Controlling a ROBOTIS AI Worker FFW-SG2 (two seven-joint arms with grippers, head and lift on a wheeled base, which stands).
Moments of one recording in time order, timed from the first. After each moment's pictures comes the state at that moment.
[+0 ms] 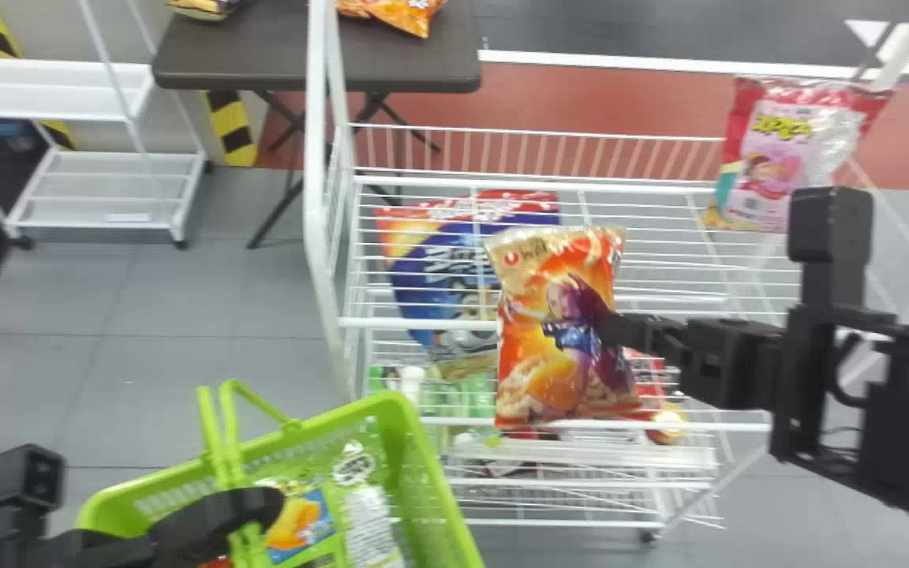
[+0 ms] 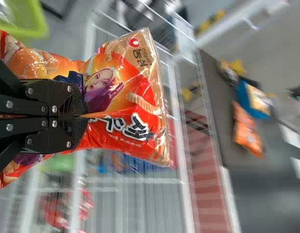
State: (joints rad) left arm 0.32 0.17 0.41 -1.77 0.48 1.54 -1.57; right arm 0.17 -0.04 -0.19 -2.50 -0.44 1.55 0.25
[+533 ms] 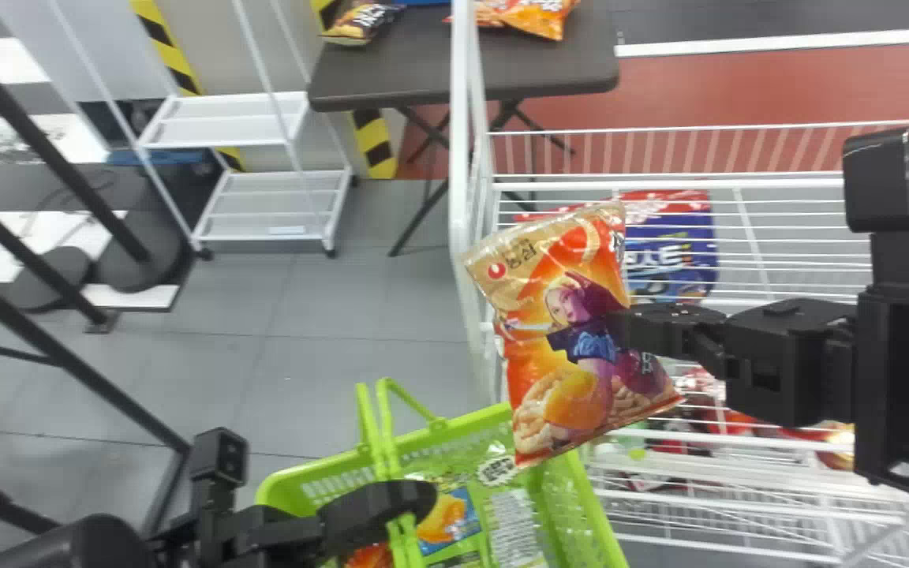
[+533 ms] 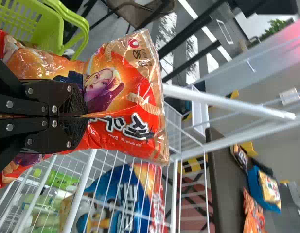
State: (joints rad) left arm 0.31 0.18 0.41 -1.77 0.49 1.54 -1.57; right arm 0.08 -0.04 0.08 -2.53 -0.50 1.57 0.17
